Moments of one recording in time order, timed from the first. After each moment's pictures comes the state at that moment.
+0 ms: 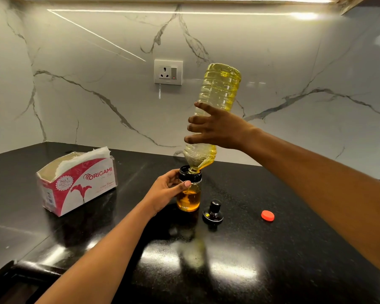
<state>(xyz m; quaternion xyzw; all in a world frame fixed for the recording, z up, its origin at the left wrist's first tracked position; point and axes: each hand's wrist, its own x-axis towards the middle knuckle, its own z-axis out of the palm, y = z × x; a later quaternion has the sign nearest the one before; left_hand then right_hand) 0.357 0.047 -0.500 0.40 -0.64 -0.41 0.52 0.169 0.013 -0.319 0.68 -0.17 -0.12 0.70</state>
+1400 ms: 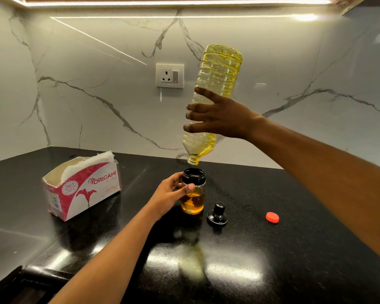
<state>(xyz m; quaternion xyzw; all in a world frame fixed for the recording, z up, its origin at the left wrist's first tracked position) 0.359 0.043 -0.504 0.40 -0.63 -0.42 0.52 0.172 0.013 -0.288 0.69 -0.12 -0.04 0.71</state>
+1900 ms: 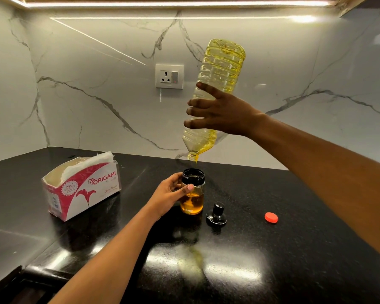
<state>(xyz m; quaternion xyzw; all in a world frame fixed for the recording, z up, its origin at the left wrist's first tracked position) 0.360 0.042 -0.506 0.40 -0.64 -0.41 0.51 0.169 0.015 -0.280 0.69 -0.11 -0.01 0.72</state>
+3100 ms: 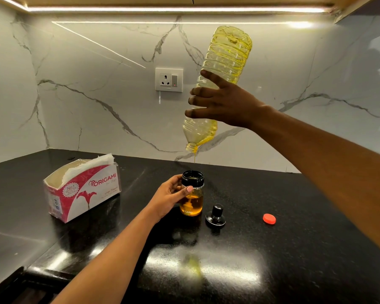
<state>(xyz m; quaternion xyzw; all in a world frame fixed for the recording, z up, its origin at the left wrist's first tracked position) 0.358 0.047 -0.503 0.42 -0.63 -0.42 0.51 0.165 0.021 -0.256 0.72 -0.11 0.04 0.69</state>
